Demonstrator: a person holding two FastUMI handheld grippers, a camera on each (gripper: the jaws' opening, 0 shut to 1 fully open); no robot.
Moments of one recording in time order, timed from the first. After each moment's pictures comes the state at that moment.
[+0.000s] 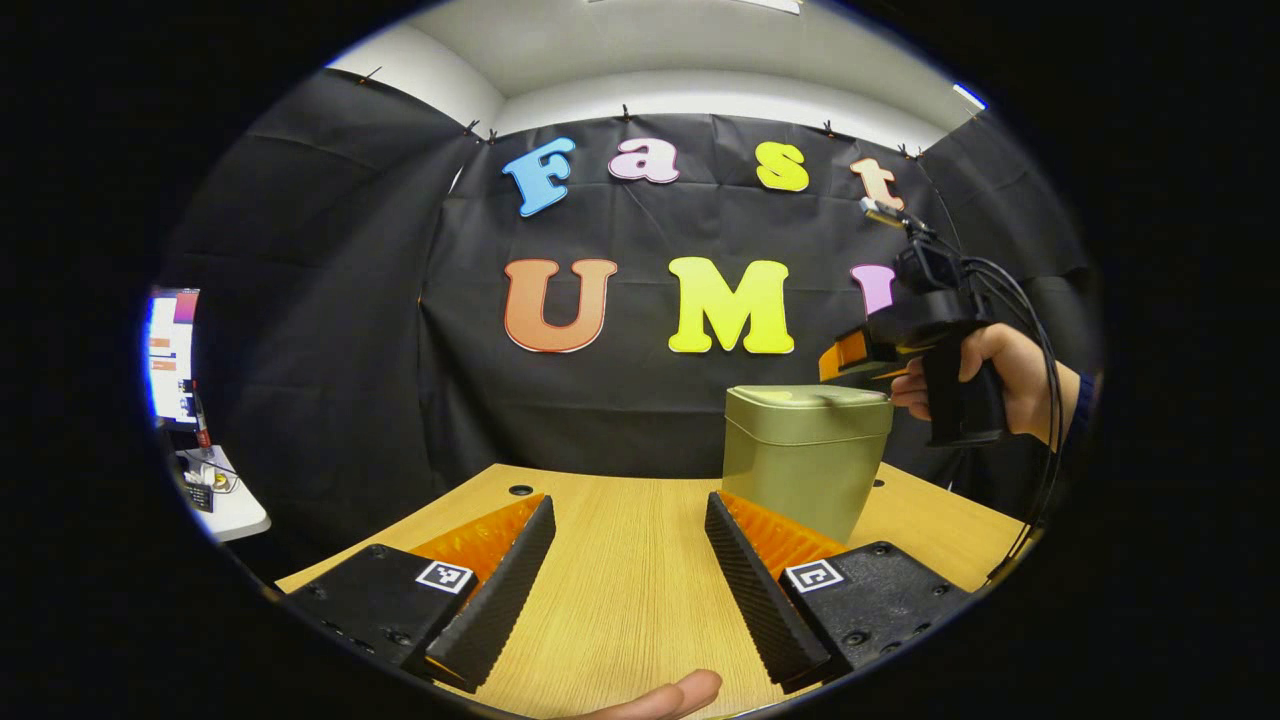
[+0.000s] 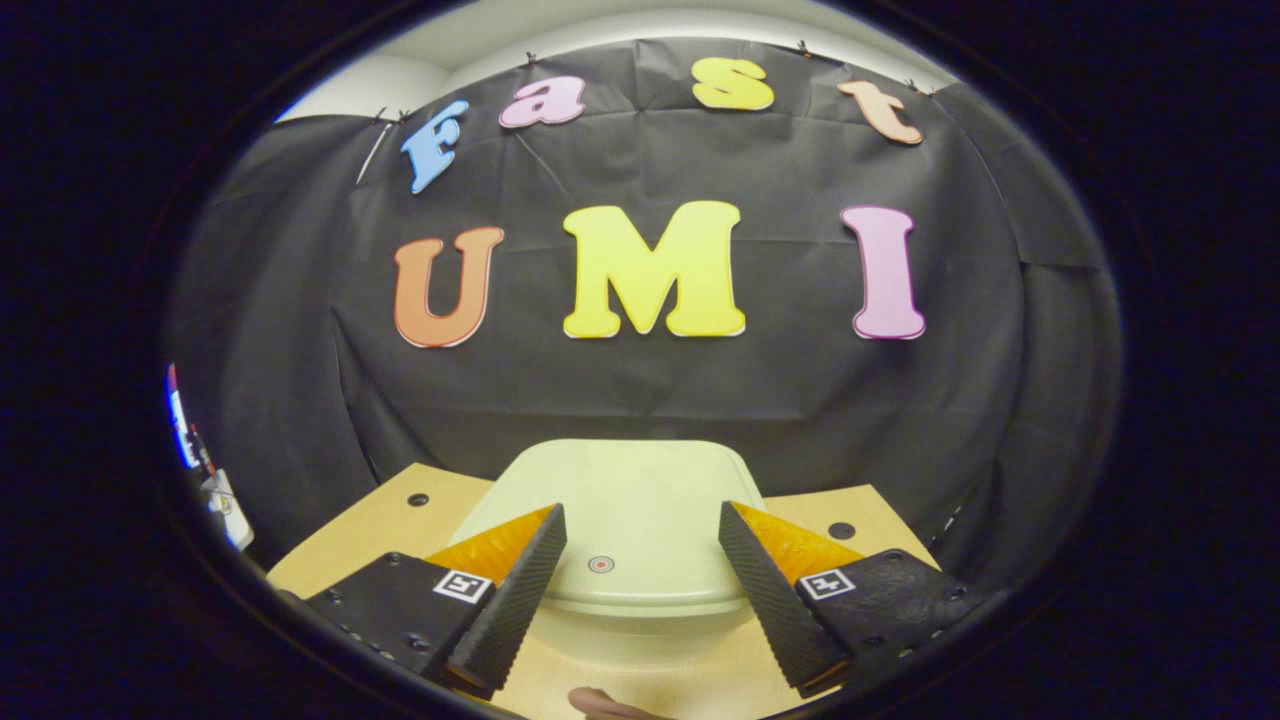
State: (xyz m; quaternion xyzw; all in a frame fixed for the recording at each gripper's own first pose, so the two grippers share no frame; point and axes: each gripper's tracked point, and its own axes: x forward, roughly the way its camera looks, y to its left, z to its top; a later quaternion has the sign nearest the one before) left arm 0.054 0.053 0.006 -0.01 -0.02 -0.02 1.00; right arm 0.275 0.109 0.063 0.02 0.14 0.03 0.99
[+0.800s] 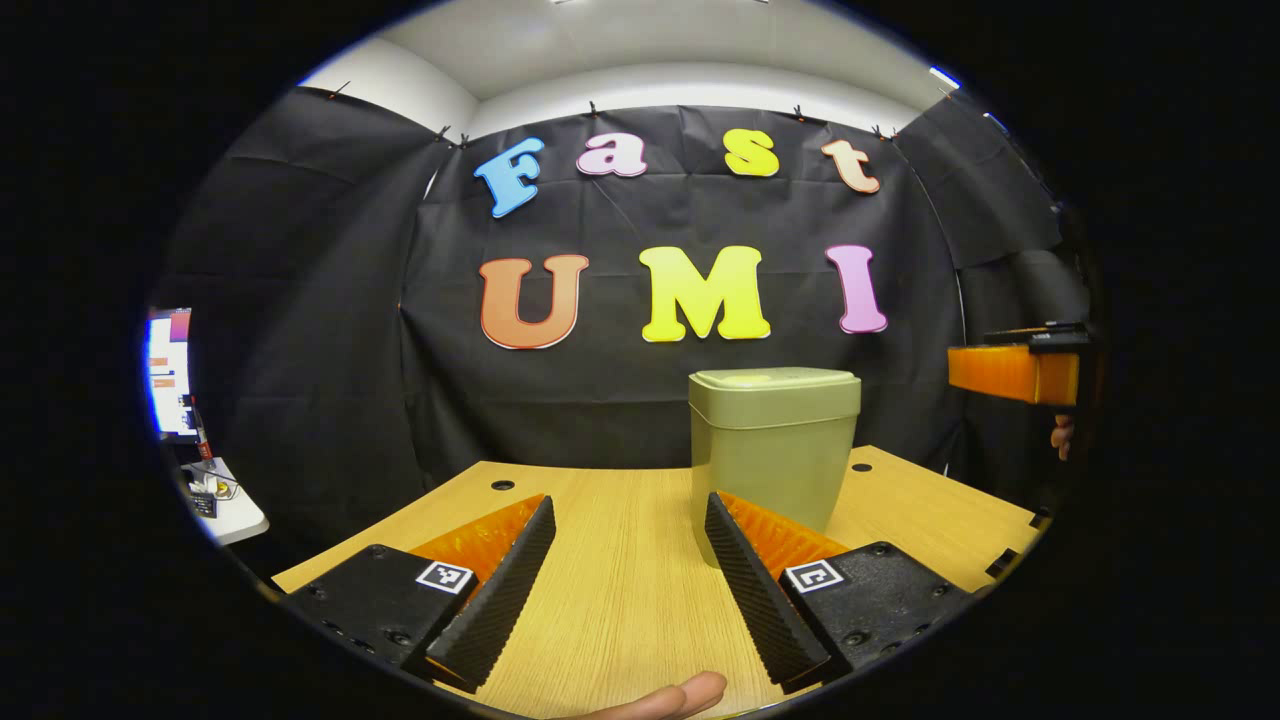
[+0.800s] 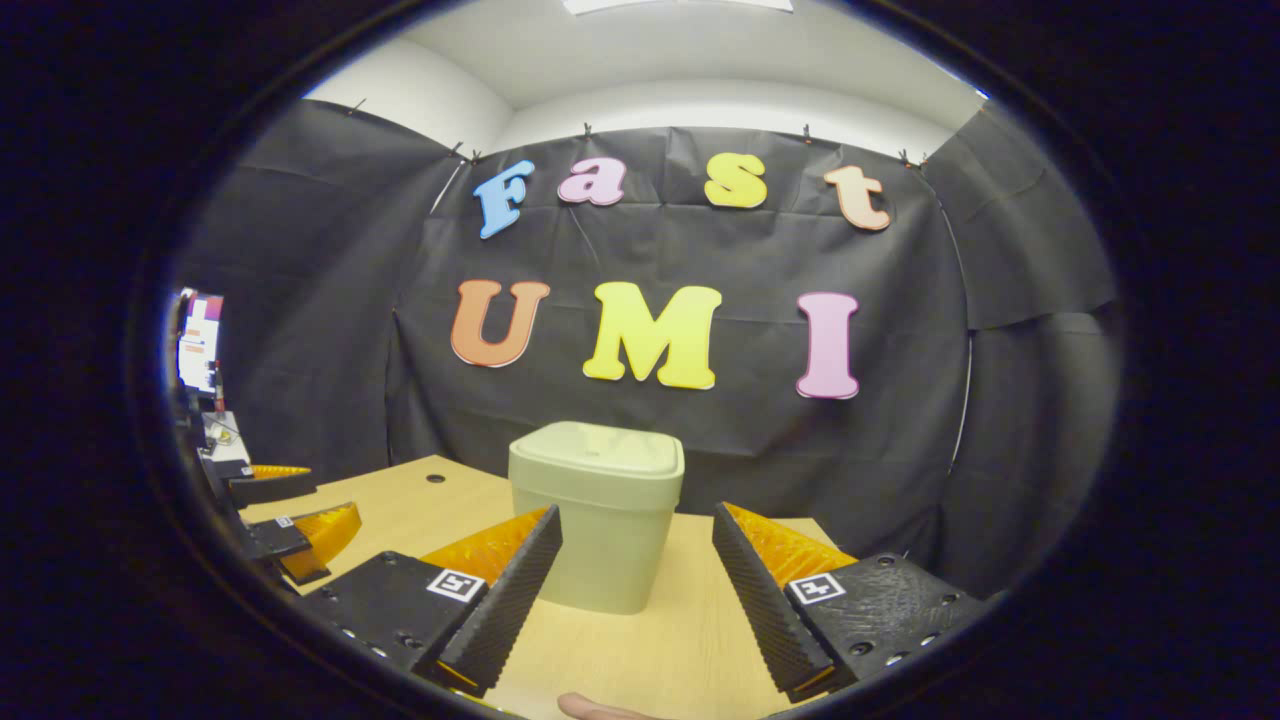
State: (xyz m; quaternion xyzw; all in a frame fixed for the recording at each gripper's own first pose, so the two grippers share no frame) left arm 0.047 -0.008 -0.012 0.02 0.00 -0.04 1.00; right arm 0.068 0.042 0.021 -0.05 0.04 0.06 1.00
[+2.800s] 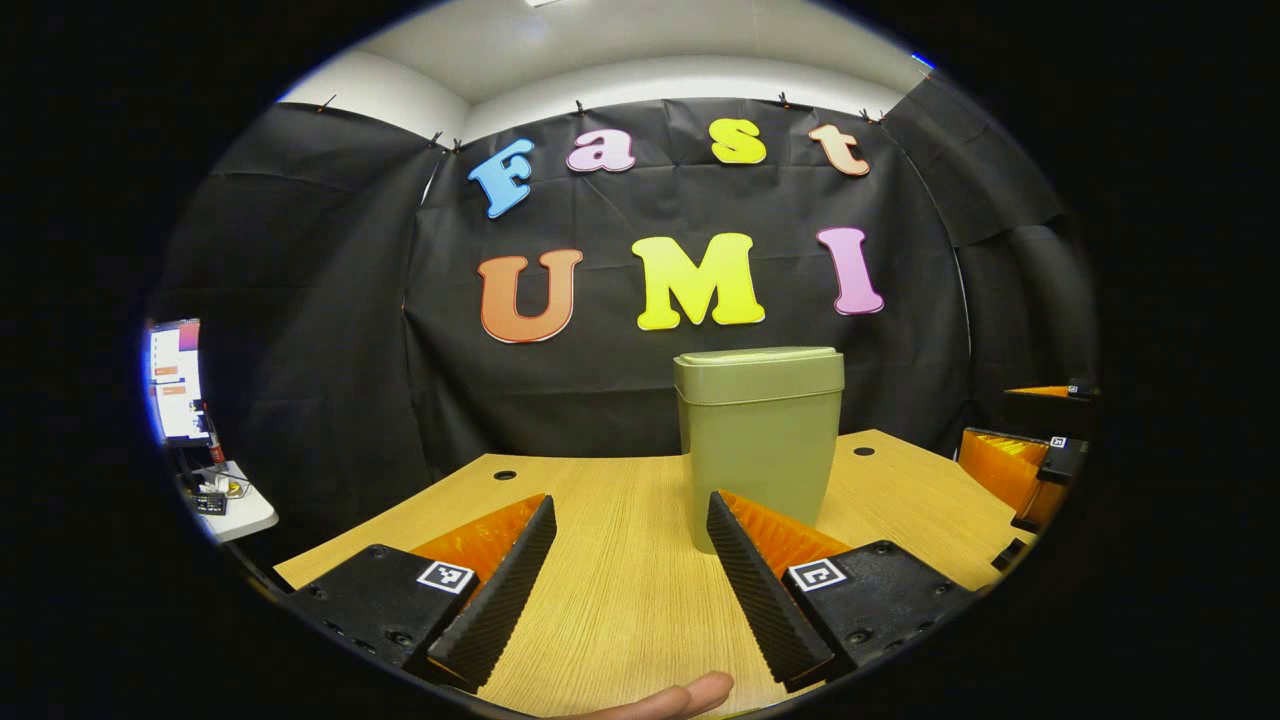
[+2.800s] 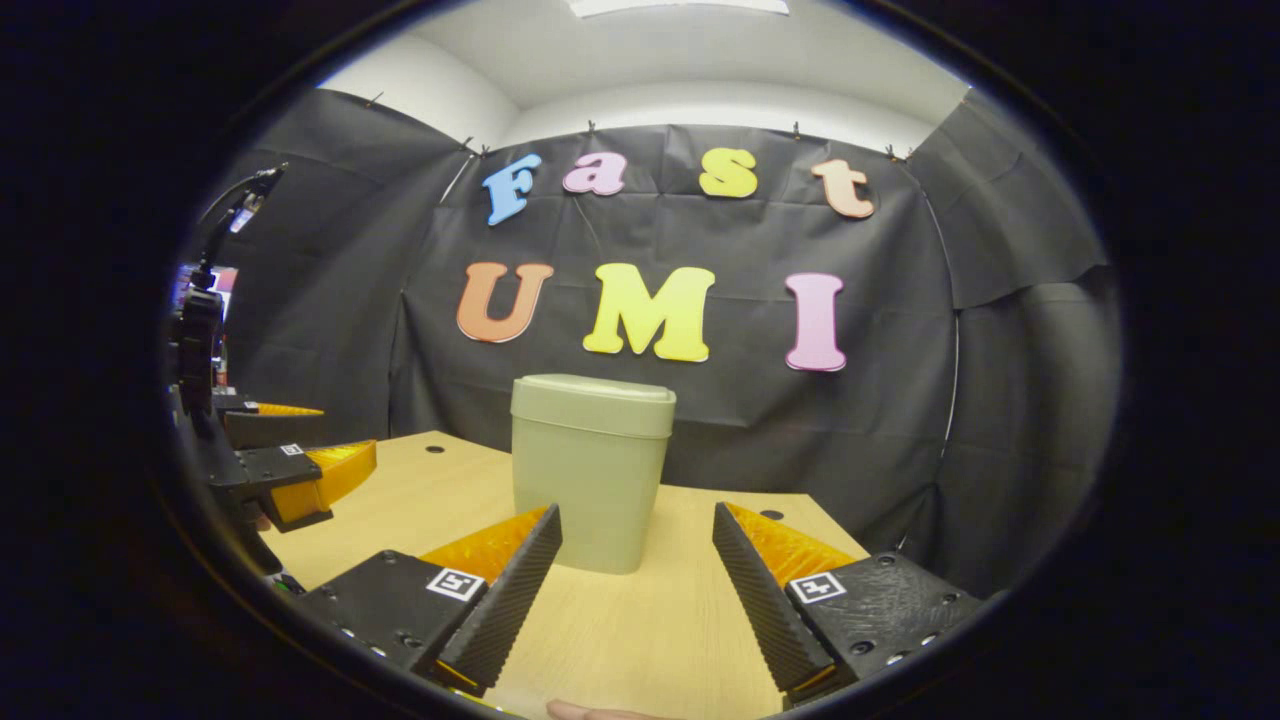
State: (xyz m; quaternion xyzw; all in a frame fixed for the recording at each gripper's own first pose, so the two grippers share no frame) left arm 0.034 -0.031 -0.029 0.03 0.00 -0.01 1.00; right arm 0.041 0.031 -0.043 -0.06 0.02 0.05 1.00
